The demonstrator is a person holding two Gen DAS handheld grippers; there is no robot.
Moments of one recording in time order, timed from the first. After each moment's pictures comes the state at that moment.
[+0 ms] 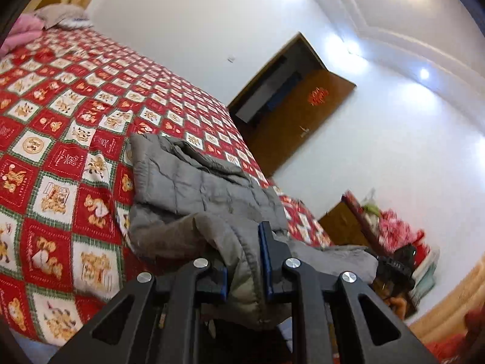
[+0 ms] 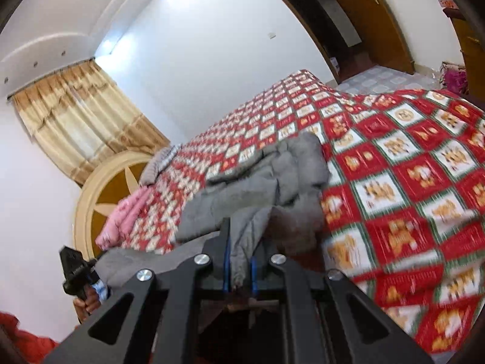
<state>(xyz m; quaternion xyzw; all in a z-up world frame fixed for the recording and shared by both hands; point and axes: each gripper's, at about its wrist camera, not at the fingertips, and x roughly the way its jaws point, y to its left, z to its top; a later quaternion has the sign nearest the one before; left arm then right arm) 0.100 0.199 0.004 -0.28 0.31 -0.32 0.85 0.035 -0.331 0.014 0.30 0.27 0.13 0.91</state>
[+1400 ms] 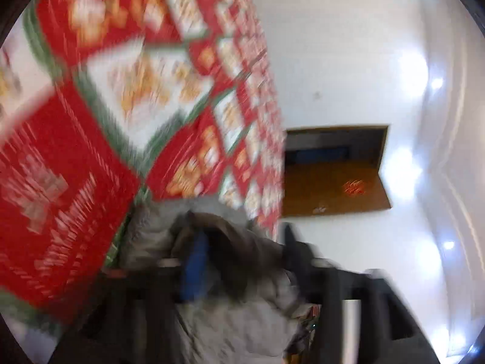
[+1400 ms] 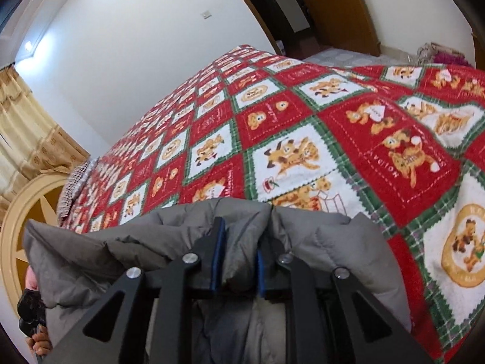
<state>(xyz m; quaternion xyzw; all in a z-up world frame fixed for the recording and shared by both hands) 0.410 0.224 -0.140 -0.57 0.35 -0.19 0.72 0.418 -0.351 -0.146 0.30 0.34 -0.02 0.89</state>
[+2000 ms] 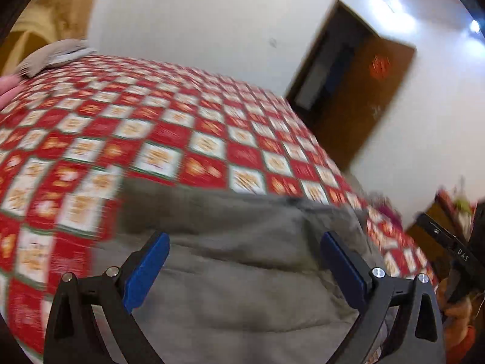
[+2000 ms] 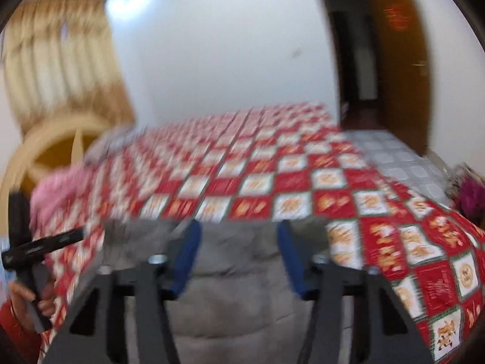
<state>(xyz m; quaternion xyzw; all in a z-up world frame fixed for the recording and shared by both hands) 0.371 0.035 -0.024 -0.12 0.36 -0.18 0.91 0.357 -0.234 0.008 0.07 0.30 0.09 0.95</state>
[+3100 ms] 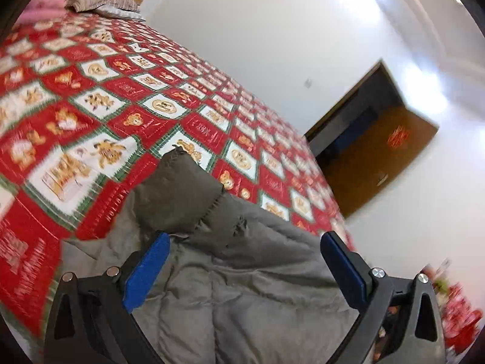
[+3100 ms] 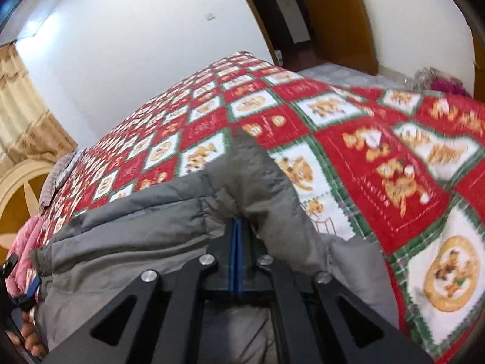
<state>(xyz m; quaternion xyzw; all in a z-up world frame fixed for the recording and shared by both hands) 0.422 0.100 -0.090 -0.29 0.32 -0.14 0.89 0.415 -0.339 -0.125 0.22 0.33 -0.05 0.92</state>
